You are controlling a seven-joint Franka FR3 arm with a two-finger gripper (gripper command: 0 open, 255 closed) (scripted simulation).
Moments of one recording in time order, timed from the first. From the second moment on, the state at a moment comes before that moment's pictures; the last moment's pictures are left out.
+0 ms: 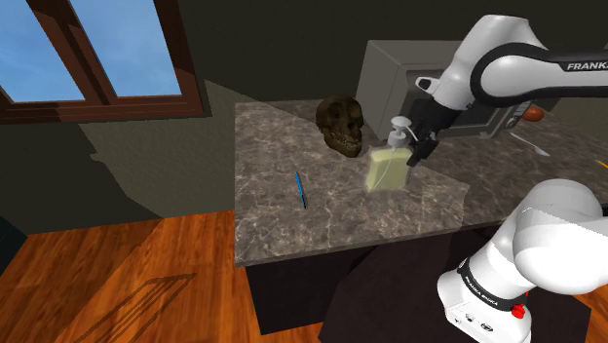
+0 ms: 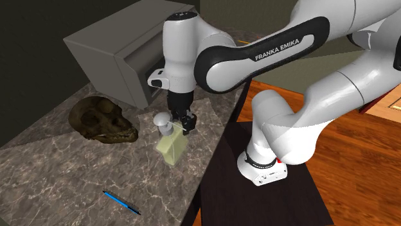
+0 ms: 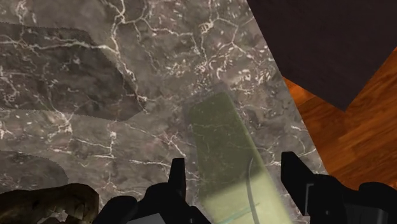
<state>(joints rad) 0.12 -0.88 -0.38 -2.79 -0.12 2.02 -0.64</state>
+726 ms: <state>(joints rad) 0.13 -0.90 -0.34 -2.65 -0.10 1.86 -0.62</state>
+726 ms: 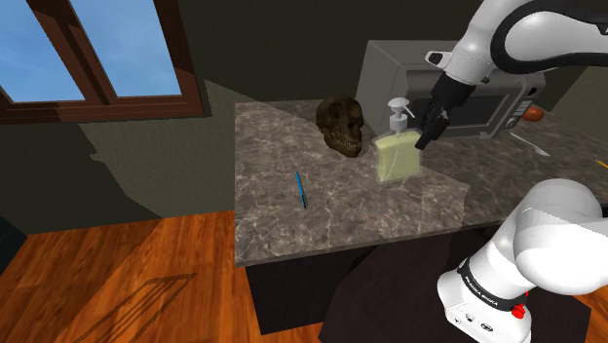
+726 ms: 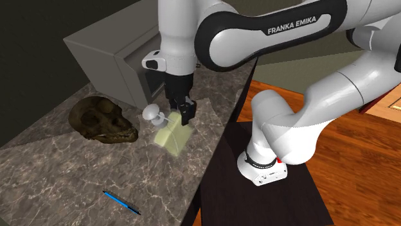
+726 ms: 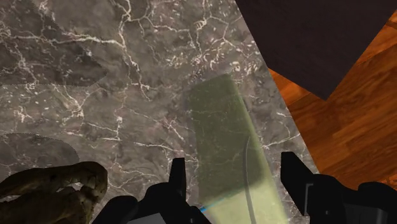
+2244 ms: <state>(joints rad) 0.17 -0.85 -0.29 -2.32 -0.05 1.58 -0.59</state>
